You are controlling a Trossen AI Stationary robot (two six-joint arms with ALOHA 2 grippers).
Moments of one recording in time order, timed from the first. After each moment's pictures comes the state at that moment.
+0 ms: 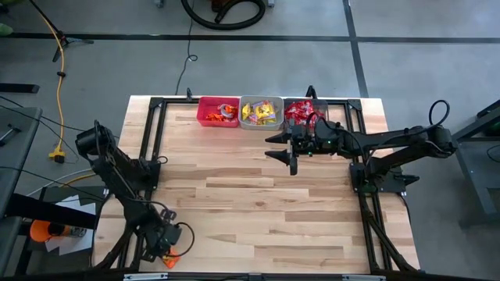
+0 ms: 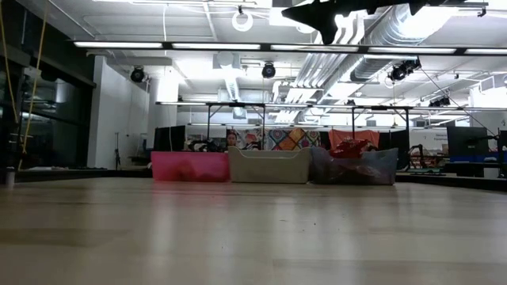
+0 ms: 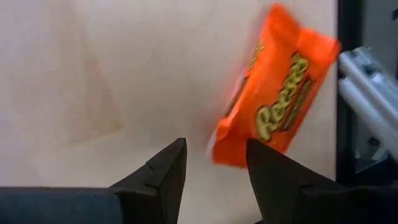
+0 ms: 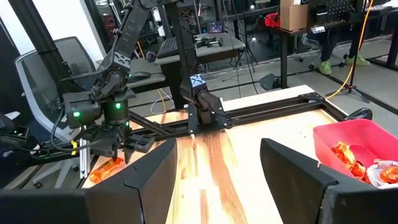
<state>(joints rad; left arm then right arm) -1.04 1.51 0.72 -0.49 0.16 -0.80 -0.03 1.21 0.82 0.29 -0.03 0.18</state>
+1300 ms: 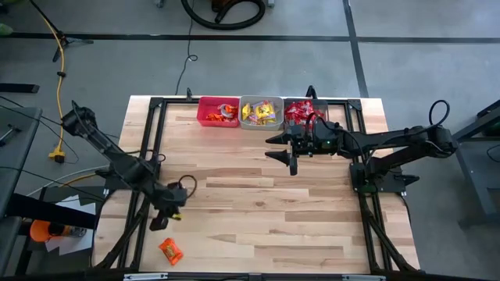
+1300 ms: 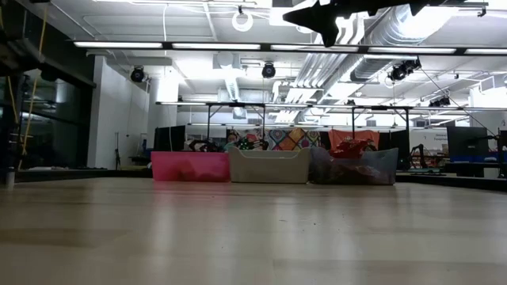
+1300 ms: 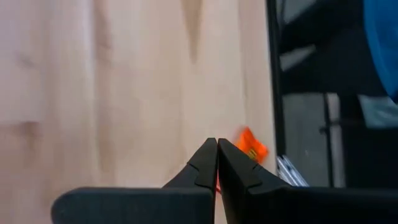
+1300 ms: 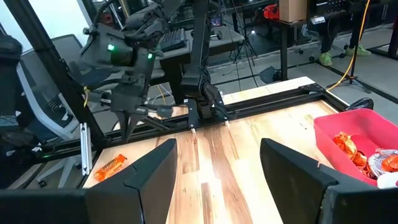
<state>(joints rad) -0.68 0.99 0.67 -0.62 0.11 -0.73 -0.03 1.21 0.82 0.26 -0.03 0.21</state>
